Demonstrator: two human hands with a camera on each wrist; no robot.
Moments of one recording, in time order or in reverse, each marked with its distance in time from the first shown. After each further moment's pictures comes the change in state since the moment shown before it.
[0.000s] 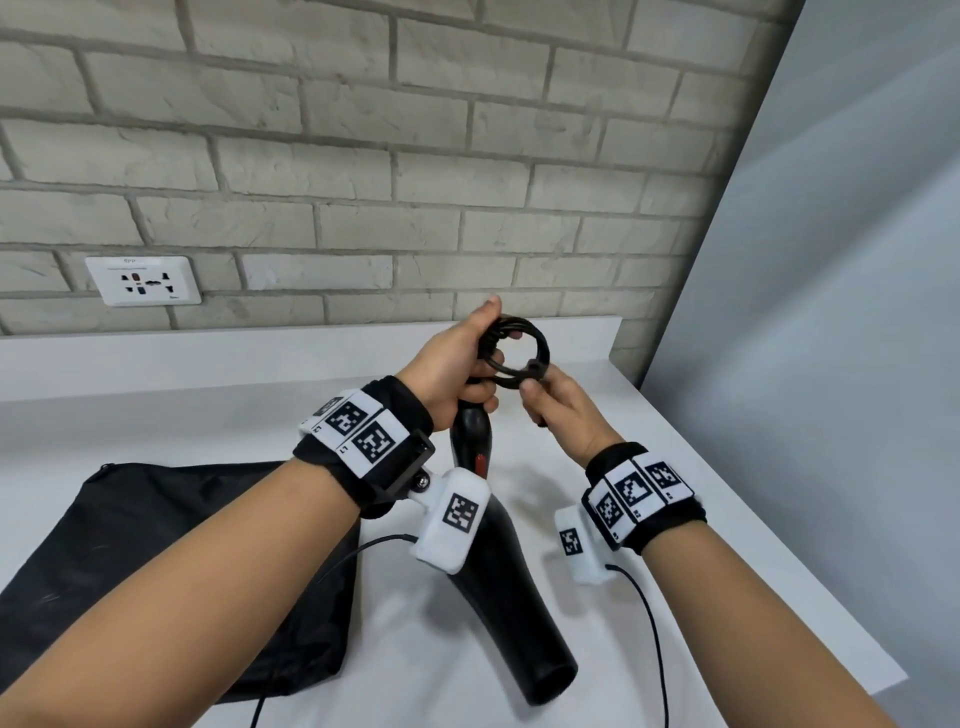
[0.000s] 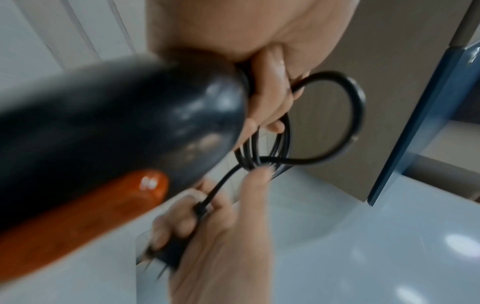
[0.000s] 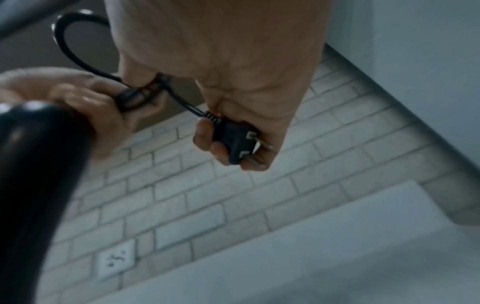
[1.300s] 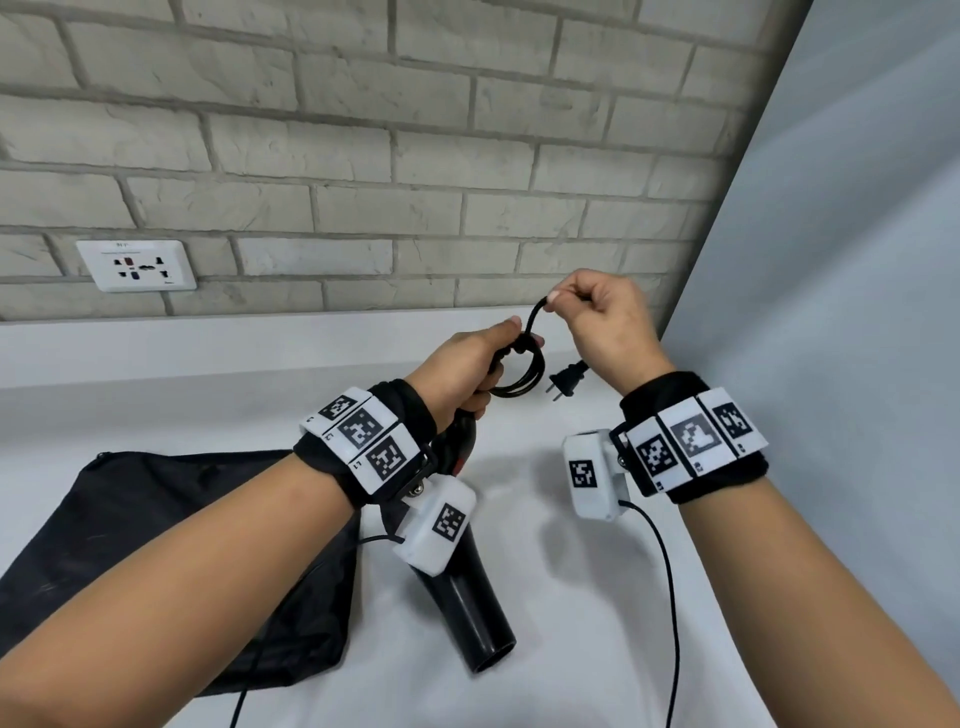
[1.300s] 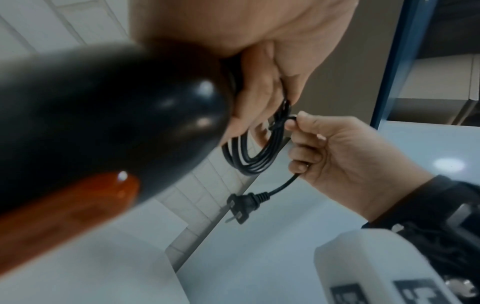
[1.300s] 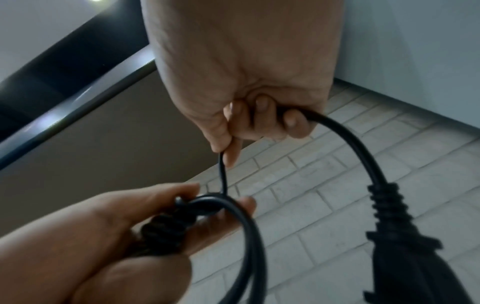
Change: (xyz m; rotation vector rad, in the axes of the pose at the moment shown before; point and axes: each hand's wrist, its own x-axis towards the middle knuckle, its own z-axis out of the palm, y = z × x) left_hand 0.000 -0.013 0.002 0.247 0.028 -0.014; right_hand 0.023 -0.074 -0.021 -0.358 0.331 -0.108
